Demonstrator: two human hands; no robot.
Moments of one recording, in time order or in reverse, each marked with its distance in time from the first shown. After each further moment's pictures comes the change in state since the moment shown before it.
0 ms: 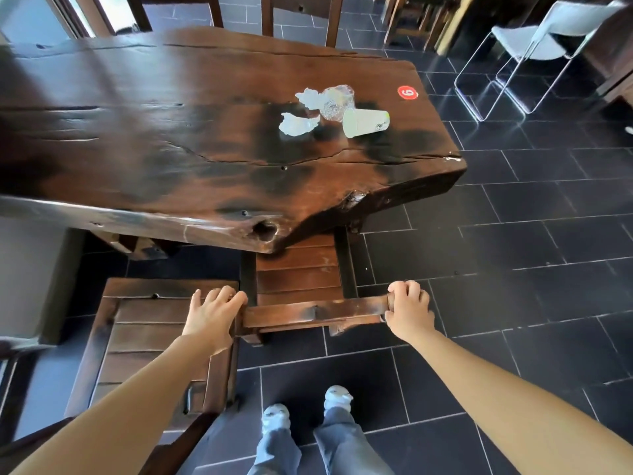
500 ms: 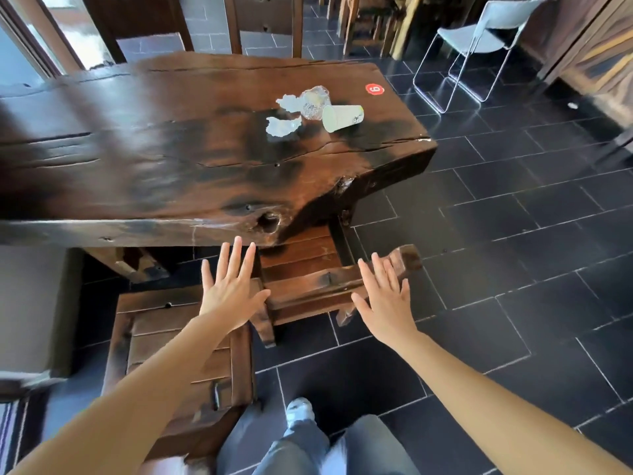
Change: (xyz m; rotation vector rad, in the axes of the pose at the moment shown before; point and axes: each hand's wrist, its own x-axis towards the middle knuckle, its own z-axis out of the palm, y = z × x) left_hand -0.048 -0.004 -0.033 -0.116 0.200 0.013; right_hand -0.119 -0.068 0.026 0.017 0.197 -0.182
